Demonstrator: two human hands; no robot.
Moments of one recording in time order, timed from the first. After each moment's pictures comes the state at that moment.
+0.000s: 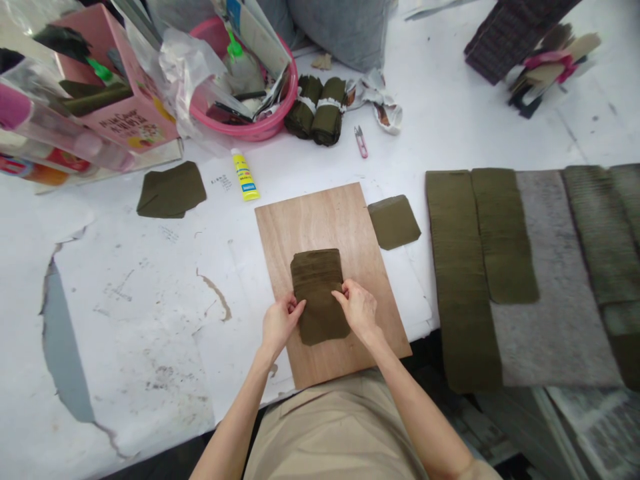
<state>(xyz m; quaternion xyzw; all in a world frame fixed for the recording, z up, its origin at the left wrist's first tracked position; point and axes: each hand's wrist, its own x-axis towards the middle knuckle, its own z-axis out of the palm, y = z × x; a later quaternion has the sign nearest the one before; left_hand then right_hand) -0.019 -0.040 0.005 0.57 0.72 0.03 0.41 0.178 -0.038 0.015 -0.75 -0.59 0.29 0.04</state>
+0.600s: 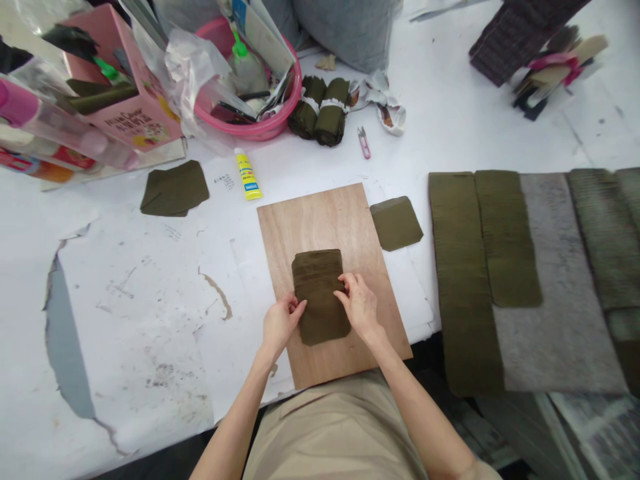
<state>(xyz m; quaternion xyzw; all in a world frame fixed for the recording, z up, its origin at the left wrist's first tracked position) -0.018 -0.041 0.005 0.57 0.72 0.01 0.40 0.182 -0.033 0.016 -0.71 -0.61 0.31 0.14</state>
